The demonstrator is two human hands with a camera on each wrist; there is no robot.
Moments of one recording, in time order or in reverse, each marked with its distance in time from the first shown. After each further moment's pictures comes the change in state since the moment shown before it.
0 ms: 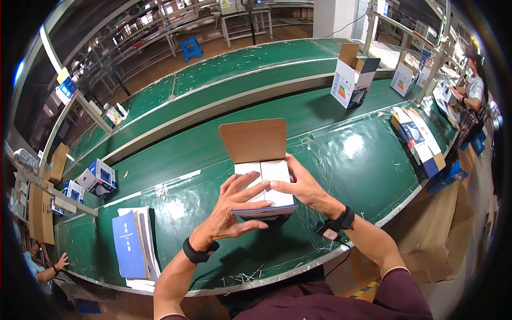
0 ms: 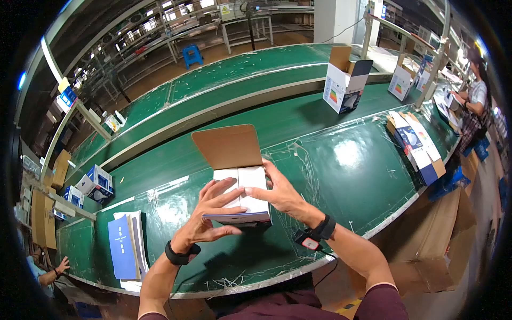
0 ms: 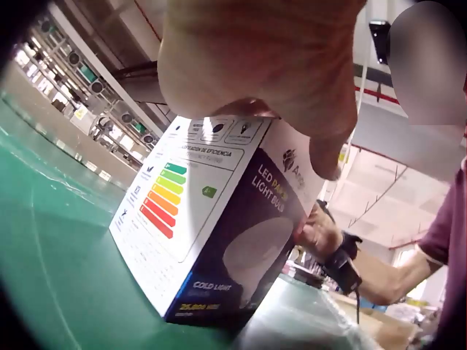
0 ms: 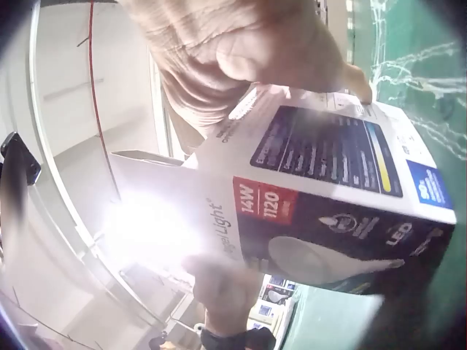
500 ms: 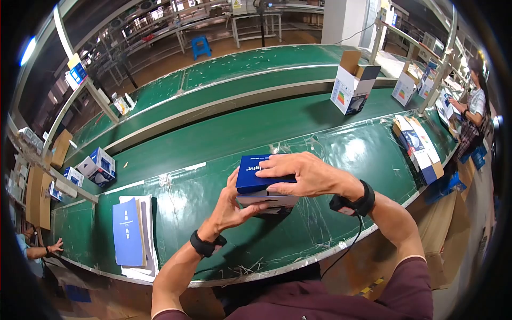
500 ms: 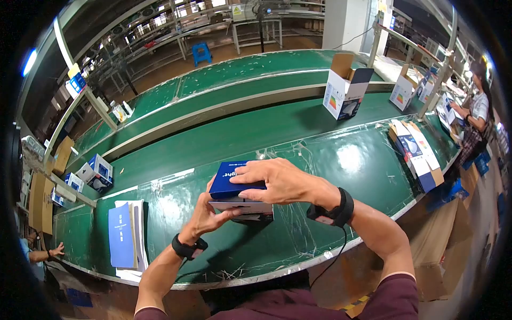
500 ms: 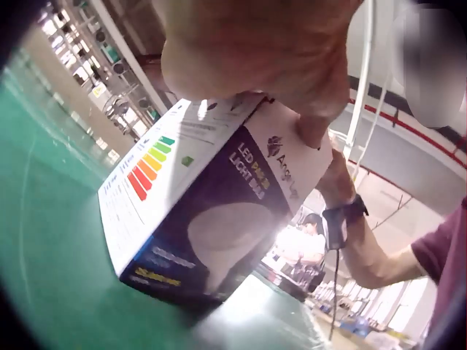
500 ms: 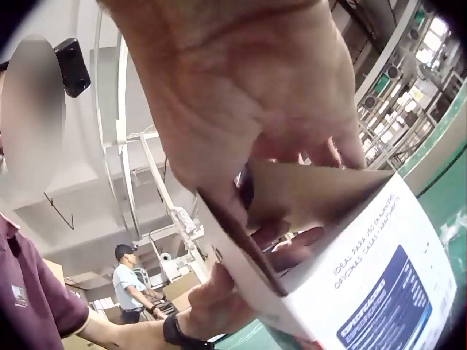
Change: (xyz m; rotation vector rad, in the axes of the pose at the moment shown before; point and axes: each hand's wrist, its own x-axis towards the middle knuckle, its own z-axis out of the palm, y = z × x) left_hand -0.019 -0.012 0.025 -0.267 0.226 -0.214; right_hand 0.015 -0.091 0.004 -0.782 -0.441 -0.299
